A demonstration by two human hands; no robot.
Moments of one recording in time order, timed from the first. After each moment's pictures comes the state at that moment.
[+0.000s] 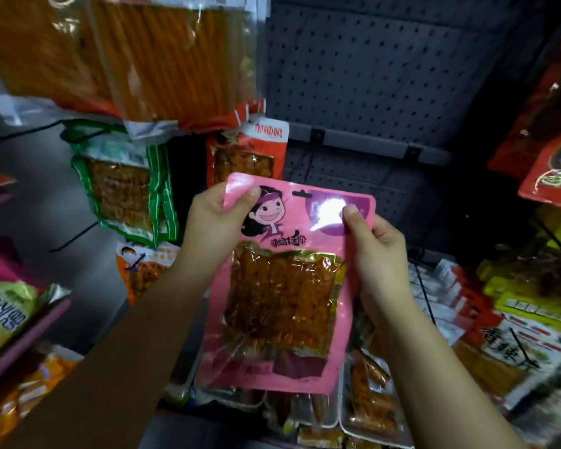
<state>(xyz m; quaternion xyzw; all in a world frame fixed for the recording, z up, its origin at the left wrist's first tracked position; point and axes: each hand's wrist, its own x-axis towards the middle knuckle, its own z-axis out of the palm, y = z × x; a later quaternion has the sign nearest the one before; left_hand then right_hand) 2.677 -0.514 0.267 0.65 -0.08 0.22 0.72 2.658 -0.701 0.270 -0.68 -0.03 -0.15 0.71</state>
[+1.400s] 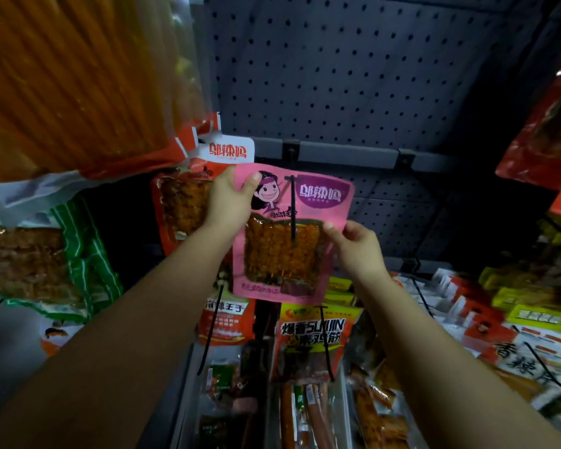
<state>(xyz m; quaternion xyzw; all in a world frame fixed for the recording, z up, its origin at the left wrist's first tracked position) 2.882 -0.548 0.267 0.73 -0.04 0.16 0.66 2.816 -0.725 0.233 -0.79 0.10 -0.14 0.59</state>
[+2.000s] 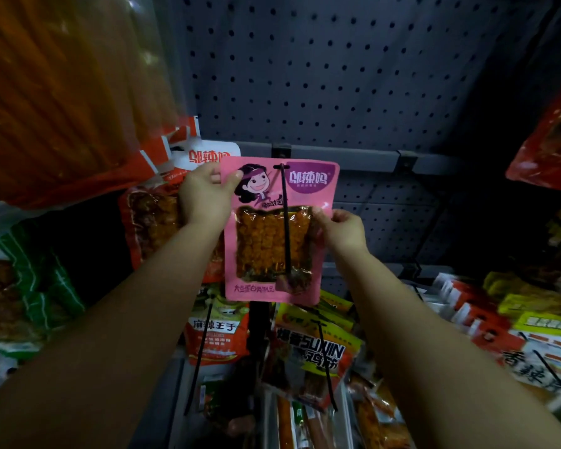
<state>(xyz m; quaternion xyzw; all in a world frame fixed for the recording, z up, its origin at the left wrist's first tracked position) 2.934 -0.544 0.268 0.77 0.03 0.22 0.60 2.892 -0.727 0.232 -0.76 0.17 -0.14 0.62</state>
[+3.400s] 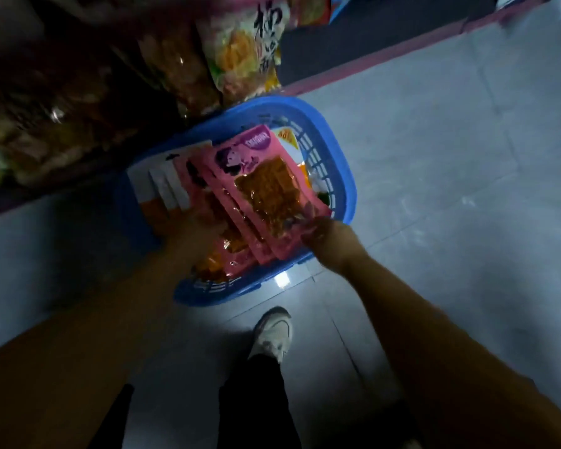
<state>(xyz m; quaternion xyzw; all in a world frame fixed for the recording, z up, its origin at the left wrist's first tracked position) 2.479 -0.969 -0.462 0.79 0.08 -0.47 0.39 2.354 -1.151 -0.402 -0.80 0.39 0.32 0.33</state>
